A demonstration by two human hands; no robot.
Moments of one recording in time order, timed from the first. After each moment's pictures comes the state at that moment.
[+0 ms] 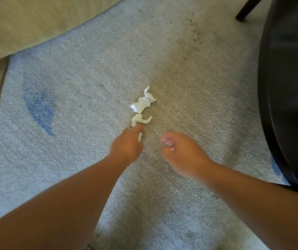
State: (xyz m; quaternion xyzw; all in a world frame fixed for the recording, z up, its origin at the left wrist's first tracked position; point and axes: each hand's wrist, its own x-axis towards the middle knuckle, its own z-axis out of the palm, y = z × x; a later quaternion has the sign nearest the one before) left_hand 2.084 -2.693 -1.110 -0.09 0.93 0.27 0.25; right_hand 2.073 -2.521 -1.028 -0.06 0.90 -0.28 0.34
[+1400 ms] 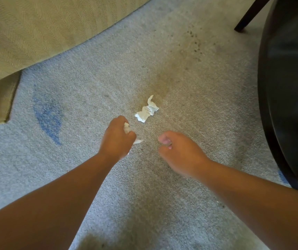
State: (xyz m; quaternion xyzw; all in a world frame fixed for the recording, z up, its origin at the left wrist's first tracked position) left_hand 2.066 -2.726 -1.081 -0.21 0.87 0.44 0.10; right_hand 2.056 -2.537 -1.029 -0.07 0.90 -0.28 0.34
